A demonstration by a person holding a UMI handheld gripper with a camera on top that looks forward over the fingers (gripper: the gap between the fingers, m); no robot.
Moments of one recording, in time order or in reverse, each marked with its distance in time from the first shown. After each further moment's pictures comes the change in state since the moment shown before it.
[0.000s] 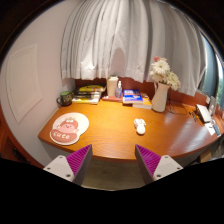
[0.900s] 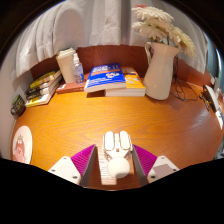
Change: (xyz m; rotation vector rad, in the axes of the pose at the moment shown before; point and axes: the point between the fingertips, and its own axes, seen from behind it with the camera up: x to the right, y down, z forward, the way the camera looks) arm 0.144 0.002 0.297 -0.219 0.090 0.145
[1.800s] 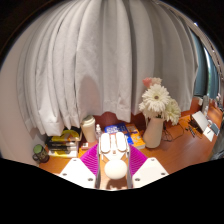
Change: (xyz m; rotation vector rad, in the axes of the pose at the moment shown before) arm -0.084 -0.196 -0.179 0.371 0.072 0.085
